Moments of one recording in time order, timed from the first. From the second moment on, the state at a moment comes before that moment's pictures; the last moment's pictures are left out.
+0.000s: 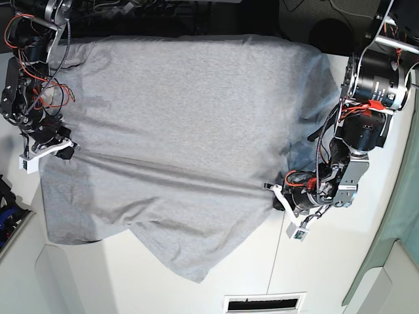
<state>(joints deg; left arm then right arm) -33.2 -14.7 15.2 32.6 -16.3 -21.5 21.8 9.2 13.3 24.8 52.4 19.4 23.5 -33.6</state>
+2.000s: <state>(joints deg) -20.7 -24.8 5.4 63.2 -53.1 -39.0 43.0 -17.4 8.9 25.6 85.5 37.6 28.9 -56.6</state>
